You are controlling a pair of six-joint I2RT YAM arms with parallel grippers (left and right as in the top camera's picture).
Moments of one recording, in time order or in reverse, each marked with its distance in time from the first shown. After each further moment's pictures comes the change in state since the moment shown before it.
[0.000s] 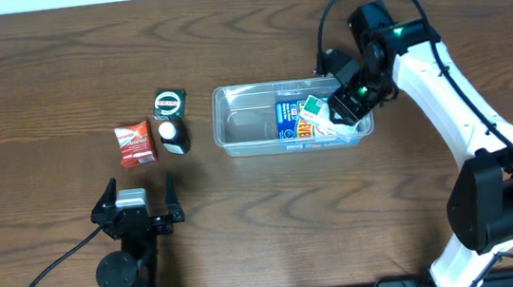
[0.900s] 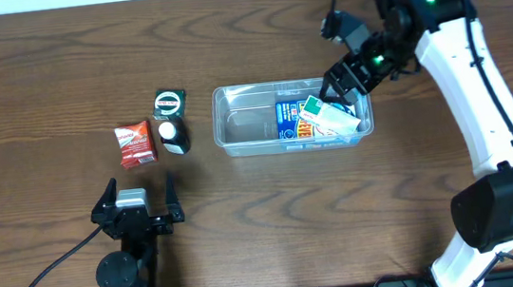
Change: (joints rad) left arm 0.000 0.000 0.000 0.000 0.000 0.000; right arm -0.071 -0.001 0.270 -0.181 -0.156 0.003
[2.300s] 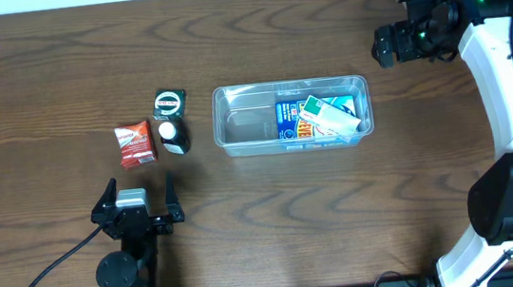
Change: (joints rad) left arm 0.000 0.000 0.000 0.000 0.000 0.000; right arm -0.196 0.000 -0.113 0.318 0.274 0.301
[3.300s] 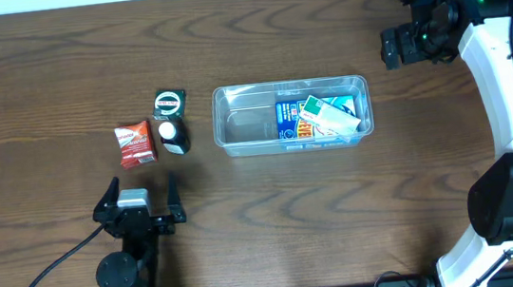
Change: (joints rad) left arm 0.000 0.000 0.000 0.009 0.032 -0.008; right arm 0.000 0.000 0.000 -0.023 0.107 0.000
